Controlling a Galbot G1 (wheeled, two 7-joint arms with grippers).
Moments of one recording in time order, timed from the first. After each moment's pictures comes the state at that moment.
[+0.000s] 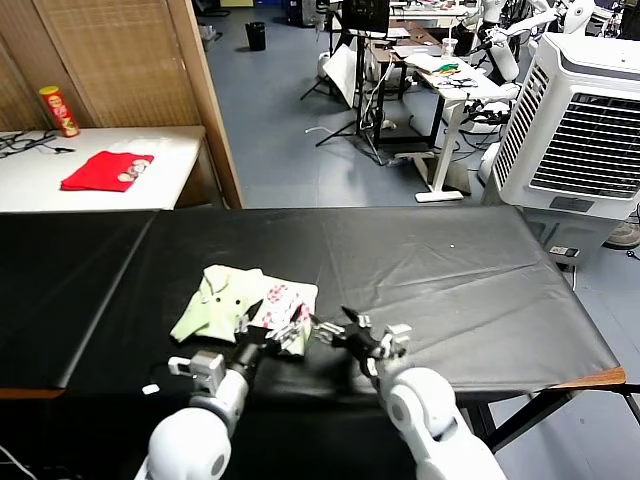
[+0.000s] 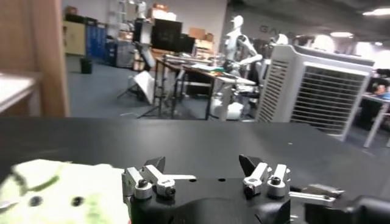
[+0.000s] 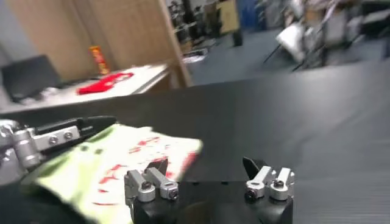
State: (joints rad) left arm 1.39 -1.29 -0.30 -2.18 -0.36 0.43 -0.14; right arm -1.11 1.38 0.17 1.87 0.55 -0.56 0.03
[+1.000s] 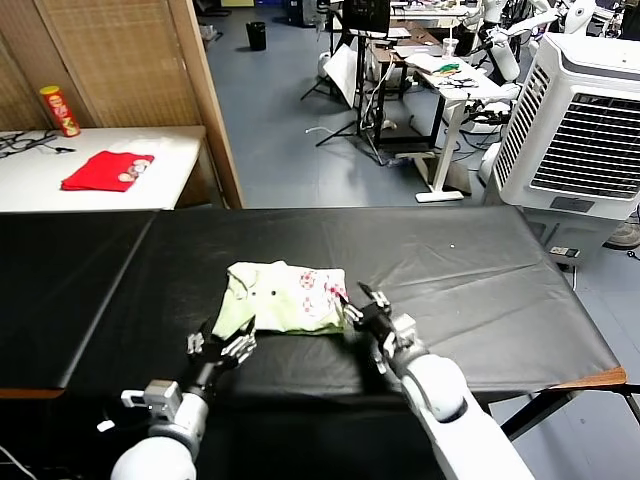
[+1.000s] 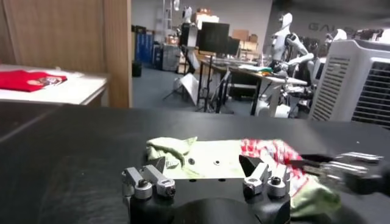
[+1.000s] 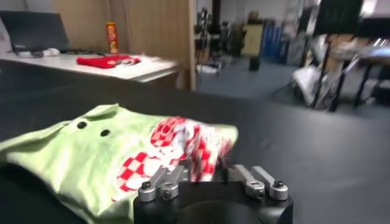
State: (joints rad) left arm 1.55 -1.26 -0.45 -2.16 -0.38 0.26 -0.14; right arm -1.08 1.25 0.18 1.79 0.18 -0.30 -0.06
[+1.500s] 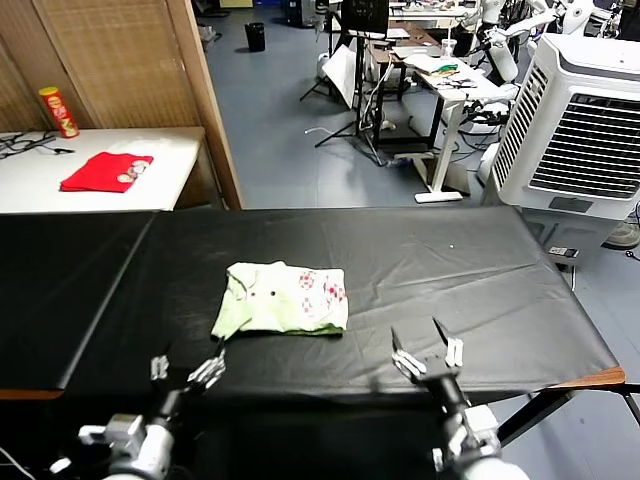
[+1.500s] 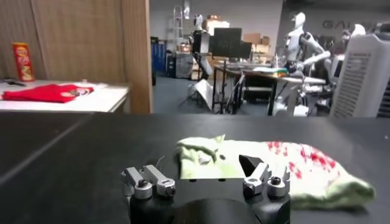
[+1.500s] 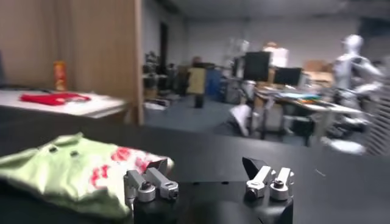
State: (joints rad) left arm 1.76 -1.14 -0.54 -2.25 -0.40 0.16 -0.22; right arm -1.64 1.21 0.40 2.15 0.14 -0.06 0.15
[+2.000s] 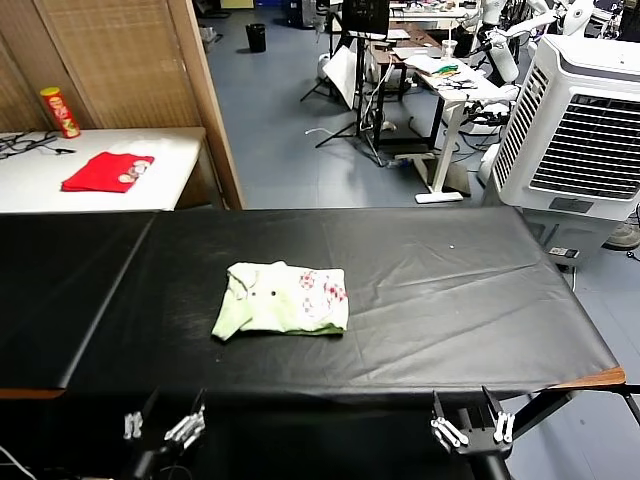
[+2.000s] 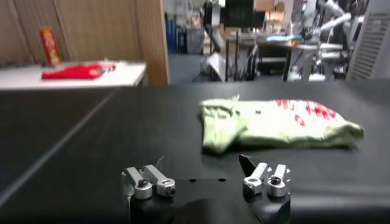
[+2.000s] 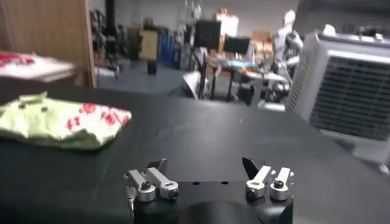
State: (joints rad) left arm 2.06 -1.13 -0.62 -2.34 -0.40 0.12 -0.23; right arm -2.04 1.23 0.50 2.36 0.13 -0.11 0.28
